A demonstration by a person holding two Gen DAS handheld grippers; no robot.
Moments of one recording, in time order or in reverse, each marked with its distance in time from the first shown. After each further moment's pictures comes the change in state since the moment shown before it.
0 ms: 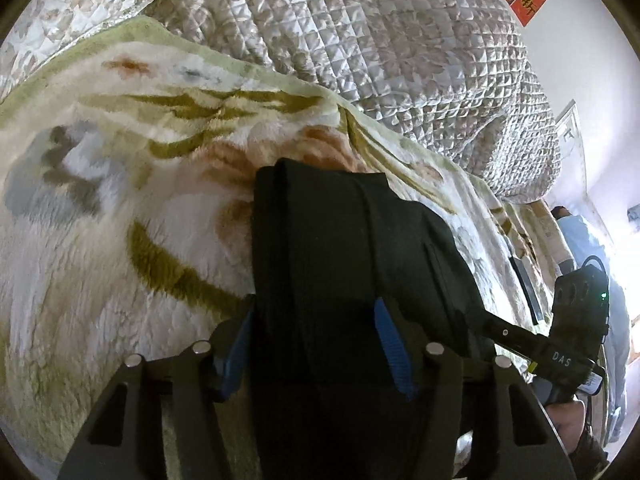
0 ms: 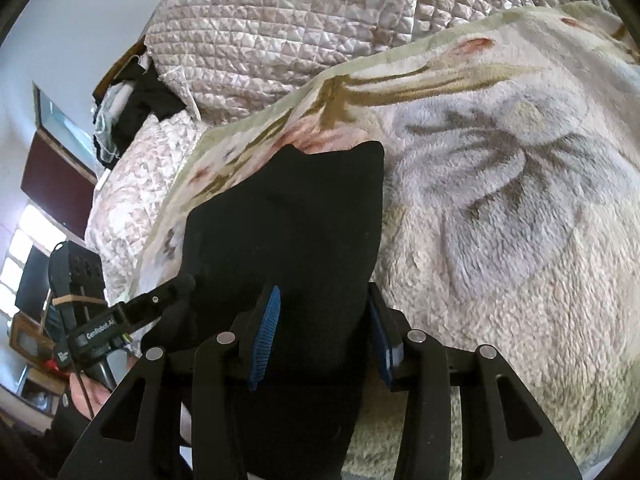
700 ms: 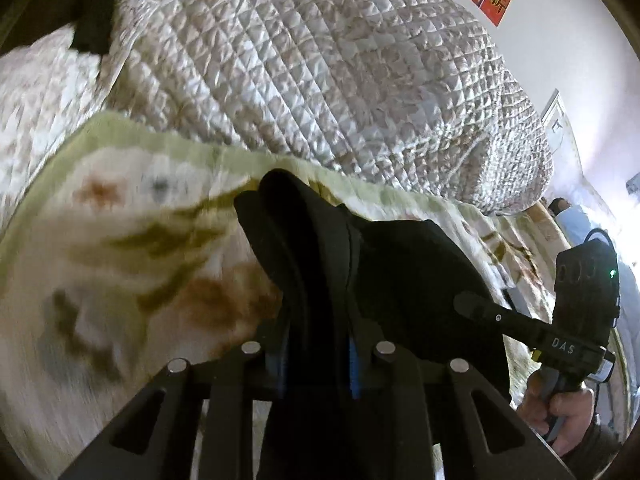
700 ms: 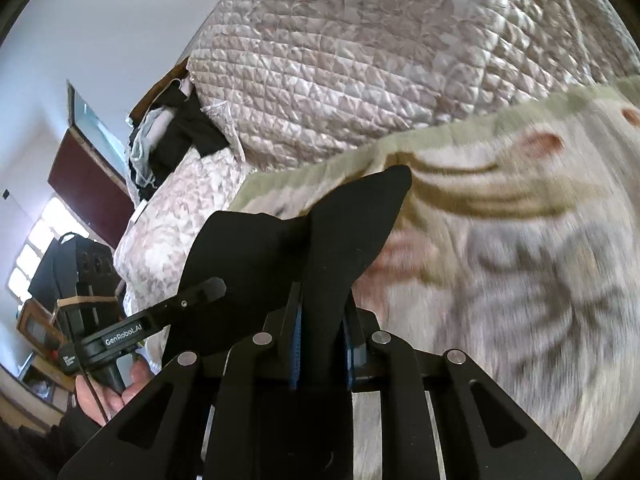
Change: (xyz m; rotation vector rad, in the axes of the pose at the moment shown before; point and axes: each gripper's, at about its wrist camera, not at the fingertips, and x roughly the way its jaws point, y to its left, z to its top) left arm -0.022 -0.038 0.089 0.143 -0.083 0.027; right arm -0.006 0.047 0.087 -0.082 -0.090 0.107
